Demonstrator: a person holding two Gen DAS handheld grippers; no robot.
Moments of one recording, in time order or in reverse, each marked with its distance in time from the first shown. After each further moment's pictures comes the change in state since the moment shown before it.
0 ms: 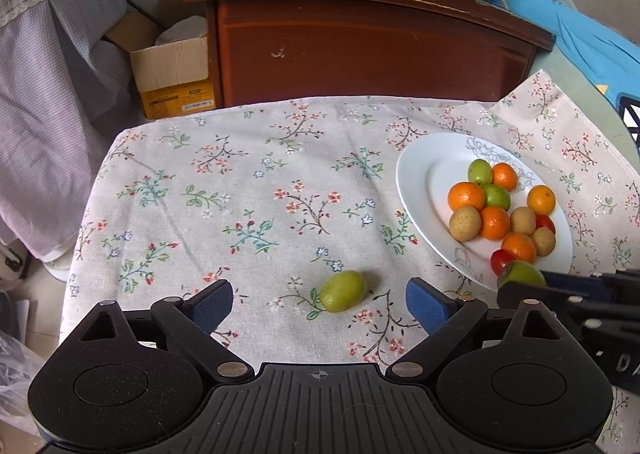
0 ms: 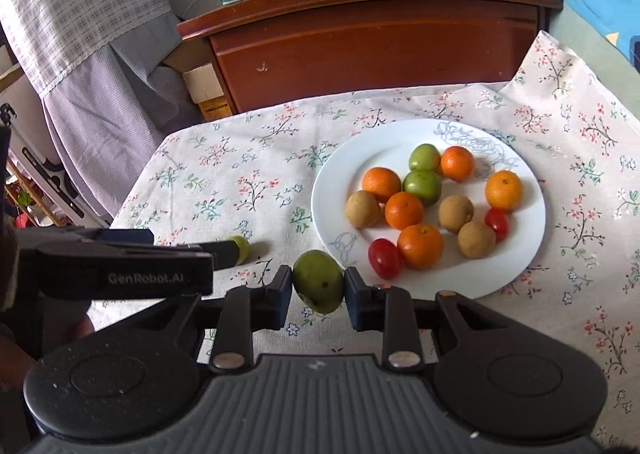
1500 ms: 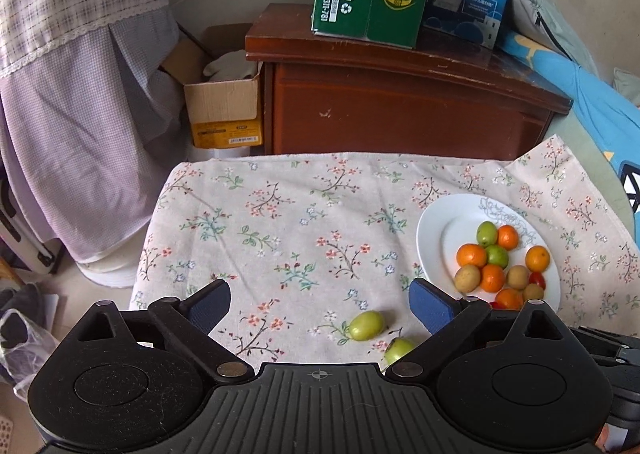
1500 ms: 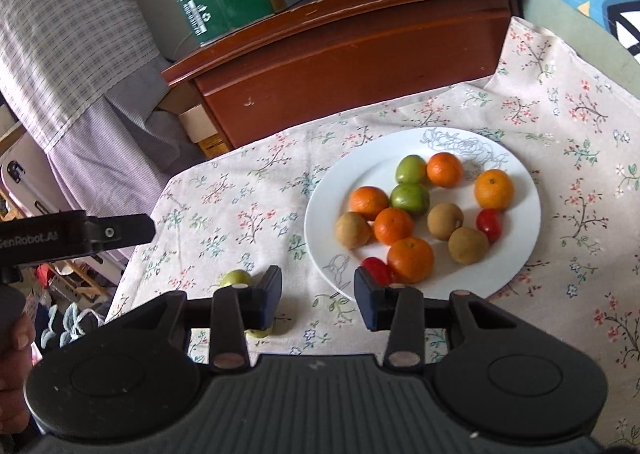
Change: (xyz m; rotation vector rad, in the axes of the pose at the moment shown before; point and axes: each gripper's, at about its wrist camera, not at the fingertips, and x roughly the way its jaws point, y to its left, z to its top) left arm -0.057 0.020 0.026 -0.104 -0.053 0.083; right arm 0.003 -0.012 -0.003 0.085 -0.045 0.077
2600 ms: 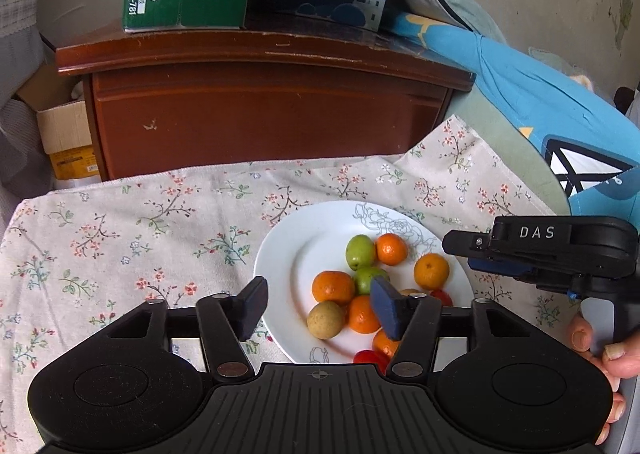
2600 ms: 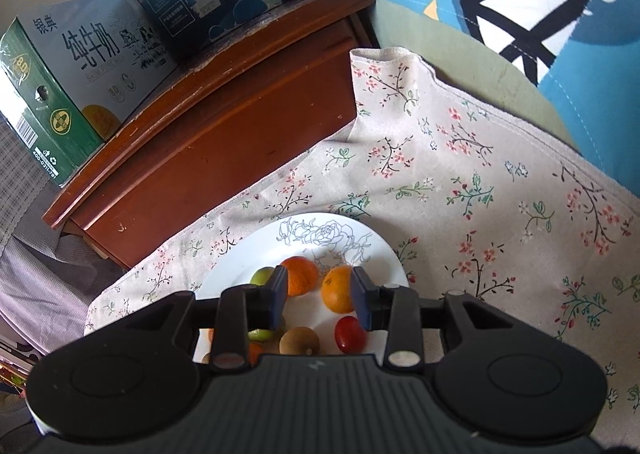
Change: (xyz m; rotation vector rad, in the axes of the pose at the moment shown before) left arm 0.054 -0.096 0.008 0.109 -0.055 -0.255; right arm 0.001 -0.110 0.062 0.325 -0.128 -0.168
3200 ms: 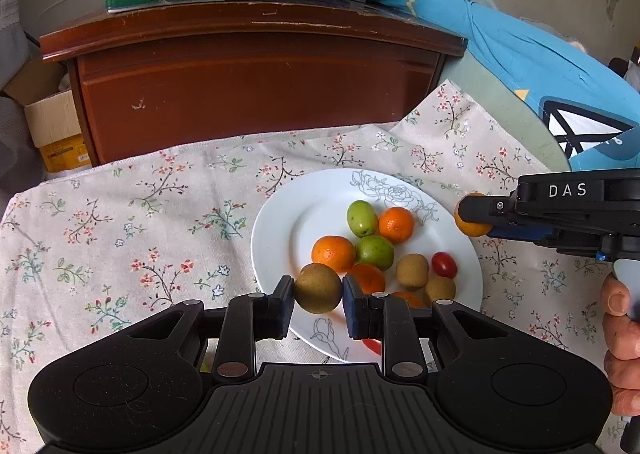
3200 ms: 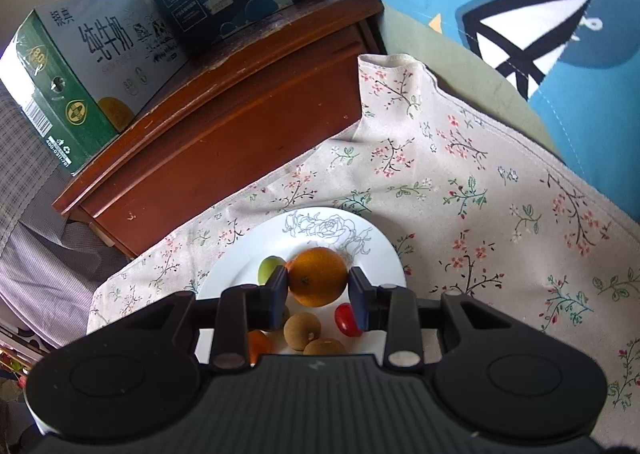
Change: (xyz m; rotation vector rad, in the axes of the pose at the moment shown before) left arm 0.013 -0.001 -0.012 0.054 0.076 -0.018; right arm -0.011 0.002 -0.002 -0.026 0.017 -0.011
